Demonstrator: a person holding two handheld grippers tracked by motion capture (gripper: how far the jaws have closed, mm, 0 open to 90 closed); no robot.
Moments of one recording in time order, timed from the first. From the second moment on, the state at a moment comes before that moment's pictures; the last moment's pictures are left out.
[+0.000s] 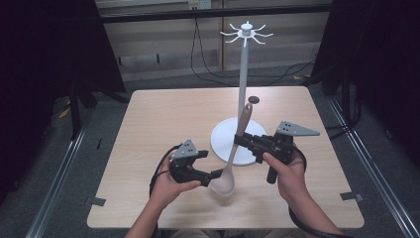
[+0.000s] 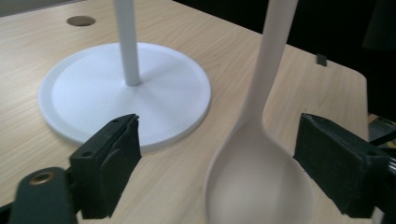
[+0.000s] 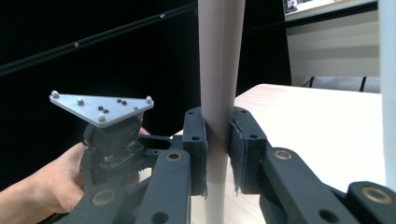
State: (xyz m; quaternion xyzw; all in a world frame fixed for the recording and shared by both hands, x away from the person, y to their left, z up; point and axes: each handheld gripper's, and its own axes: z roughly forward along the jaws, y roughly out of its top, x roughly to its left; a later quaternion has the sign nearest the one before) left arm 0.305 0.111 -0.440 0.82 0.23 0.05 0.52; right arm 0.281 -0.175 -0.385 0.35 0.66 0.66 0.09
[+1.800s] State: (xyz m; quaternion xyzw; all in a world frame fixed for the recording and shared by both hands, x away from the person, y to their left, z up) left arm 0.310 0.127 -0.462 0.82 0.28 0.03 0.50; right arm 0.315 -0.172 -0.297 0.28 0.71 0.63 0.16
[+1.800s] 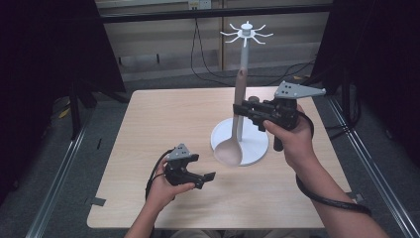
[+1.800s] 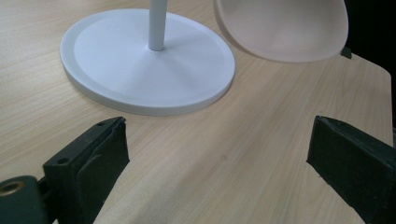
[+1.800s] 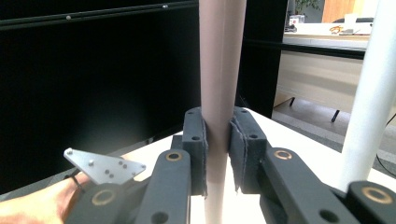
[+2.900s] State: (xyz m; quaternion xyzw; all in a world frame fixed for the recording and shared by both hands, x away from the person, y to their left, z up) left arm 0.312 0.129 -0.463 0.82 0.28 0.03 0.50; right arm 0.354 -0.179 -0.274 0.30 0.69 0.64 0.14
